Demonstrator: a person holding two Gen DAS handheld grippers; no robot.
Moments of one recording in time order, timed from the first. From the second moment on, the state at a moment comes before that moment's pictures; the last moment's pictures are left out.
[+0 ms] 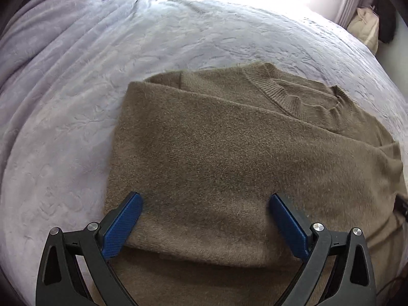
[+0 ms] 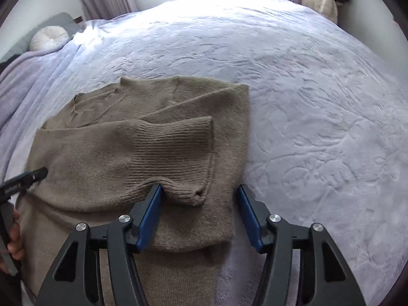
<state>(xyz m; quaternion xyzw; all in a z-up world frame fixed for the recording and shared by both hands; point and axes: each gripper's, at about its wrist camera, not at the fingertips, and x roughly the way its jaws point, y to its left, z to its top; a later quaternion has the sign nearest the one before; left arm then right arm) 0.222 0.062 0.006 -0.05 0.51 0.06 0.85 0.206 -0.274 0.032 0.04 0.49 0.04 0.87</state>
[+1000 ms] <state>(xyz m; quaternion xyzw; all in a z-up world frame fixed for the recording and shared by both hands) 0.241 0.049 -0.005 -0.02 0.47 0.02 0.88 0.232 -0.178 0.031 -0.06 0.47 0.05 0.88</state>
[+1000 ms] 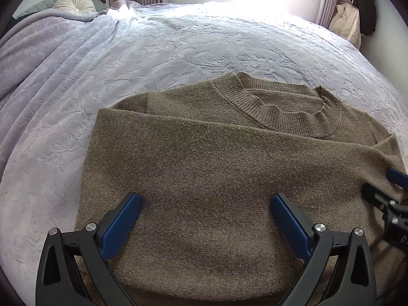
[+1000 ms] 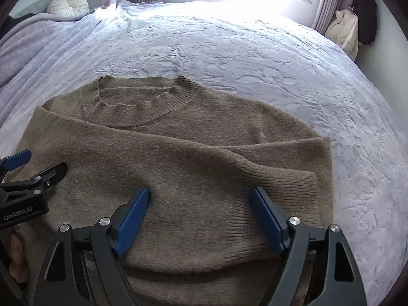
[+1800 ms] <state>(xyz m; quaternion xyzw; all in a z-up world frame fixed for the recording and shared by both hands) 0.184 0.094 0.004 -0.02 0.48 0.02 0.87 0.193 -0.230 0.034 -0.03 0.48 0.08 0.88</state>
